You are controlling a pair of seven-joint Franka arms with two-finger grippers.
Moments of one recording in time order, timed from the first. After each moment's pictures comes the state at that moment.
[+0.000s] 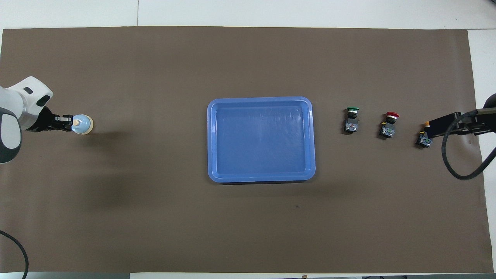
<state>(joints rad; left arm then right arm) 0.12 0.27 0.00 -1.95 0.02 2.22 0.09 -0.02 -0.05 0.02 -1.62 0.00 1.49 -0.04</state>
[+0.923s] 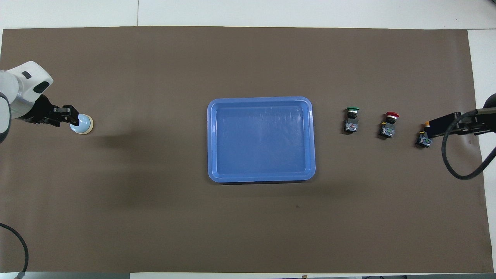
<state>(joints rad) 0.04 0.10 -0.01 -1.75 0.02 1.72 0.06 -0.02 -0.05 0.02 -1.62 0.00 1.49 -0.04</state>
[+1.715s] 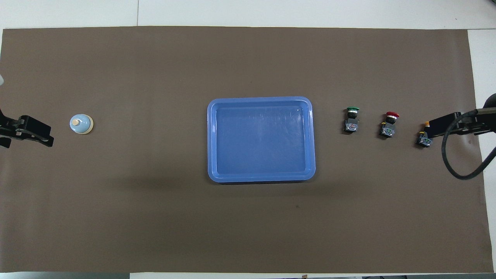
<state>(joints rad) 0.02 0.05 -0.01 -1.61 0.02 1.41 0.06 -0.02 -0.05 0.02 -1.62 0.00 1.49 -0.04</state>
